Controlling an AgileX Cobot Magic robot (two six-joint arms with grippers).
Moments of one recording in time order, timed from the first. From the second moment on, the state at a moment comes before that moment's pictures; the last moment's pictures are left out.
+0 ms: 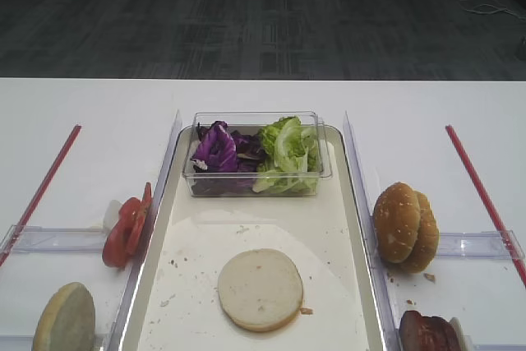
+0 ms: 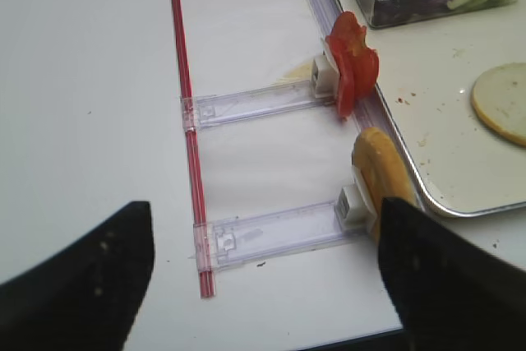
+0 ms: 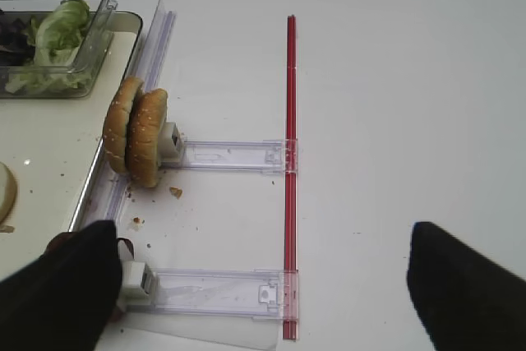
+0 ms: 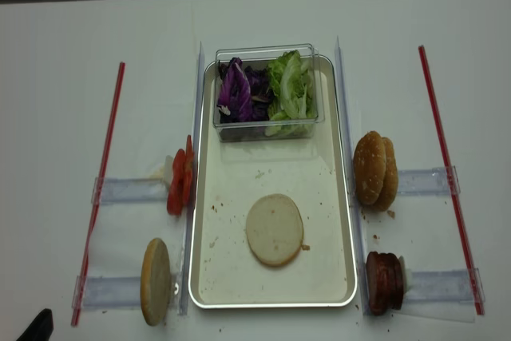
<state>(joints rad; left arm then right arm) -0.14 -0.02 -0.49 0.01 1.18 -0.02 0.04 -0.02 -0.47 0.04 1.11 0.00</state>
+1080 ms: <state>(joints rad) -0.07 -0.02 -0.49 0.01 1.18 -0.04 0.04 -0.02 -0.47 0.04 1.11 0.00</state>
